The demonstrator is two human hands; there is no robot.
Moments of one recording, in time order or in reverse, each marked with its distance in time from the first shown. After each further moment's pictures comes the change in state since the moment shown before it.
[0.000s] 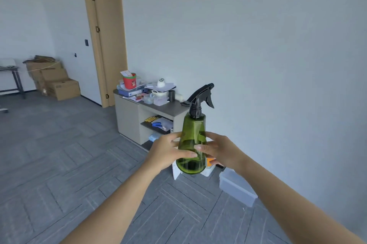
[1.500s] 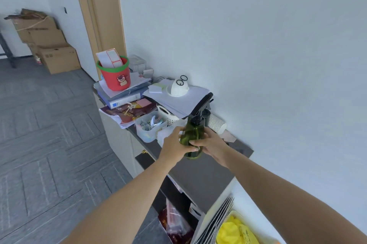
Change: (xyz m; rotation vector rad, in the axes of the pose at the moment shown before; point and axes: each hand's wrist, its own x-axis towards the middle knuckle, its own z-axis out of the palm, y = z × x) left_hand 1.040 -0.472 -0.191 0.073 0.221 -0.282; right_hand 1.197 0.183 -0.062 0.301 -0.155 0.265
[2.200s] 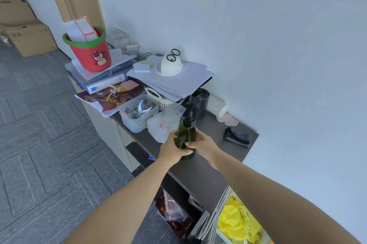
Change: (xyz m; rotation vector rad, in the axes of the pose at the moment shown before) left_hand 0.063 -0.101 0.051 0.139 -0.178 -0.272; right_hand 0.082 0.092 0.004 -0.033 0.103 0.134
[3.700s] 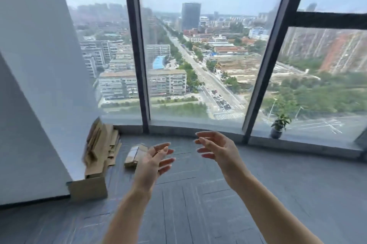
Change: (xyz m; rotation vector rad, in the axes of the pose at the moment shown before) left_hand -1.396 -0.090 0.286 0.193 -2.227 0.480; right_hand -1.461 0.382 0.365 0.577 2.568 0.032
